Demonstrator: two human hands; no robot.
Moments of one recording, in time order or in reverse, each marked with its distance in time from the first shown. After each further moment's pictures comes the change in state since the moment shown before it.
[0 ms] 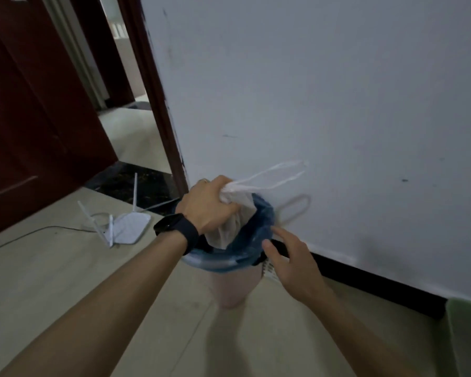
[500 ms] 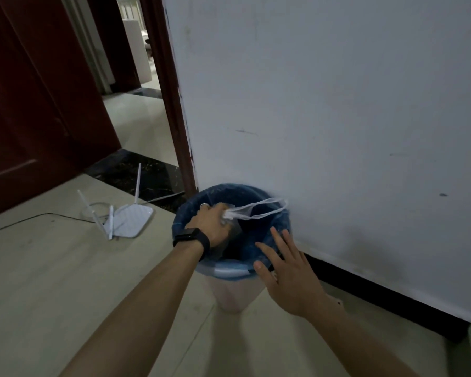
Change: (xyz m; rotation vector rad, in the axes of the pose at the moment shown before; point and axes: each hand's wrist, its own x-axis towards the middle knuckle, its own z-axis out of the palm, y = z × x) left_hand 0.038 -0.085 0.065 0.087 -0.187 -0.213; right_hand 0.040 0.018 0.047 -0.627 -0.249 -0.114
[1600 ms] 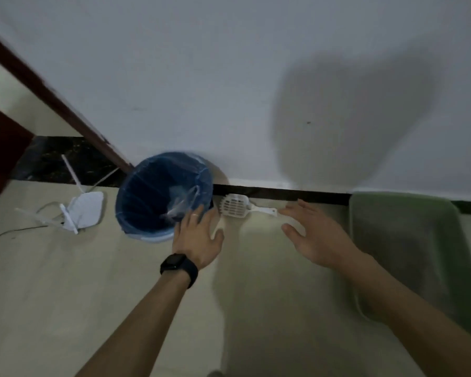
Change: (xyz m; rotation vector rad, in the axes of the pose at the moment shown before) left_hand -0.126 0.102 0.023 0.188 -0.205 0.146; right_hand -0.149 0.079 -0.136 0.208 -0.057 0.332
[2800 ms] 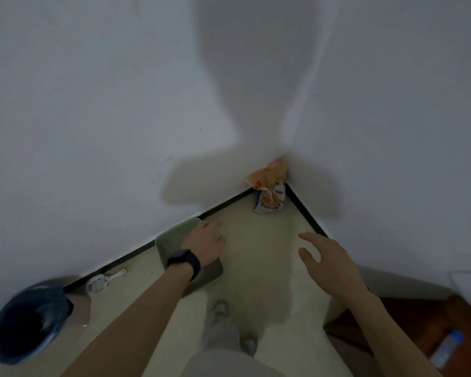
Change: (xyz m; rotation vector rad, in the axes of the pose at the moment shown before) left_hand -0.331 0.684 -0.313 0.060 -0.564 0.680; right_hand -0.634 0.056 -0.611 0.278 0.365 0.895
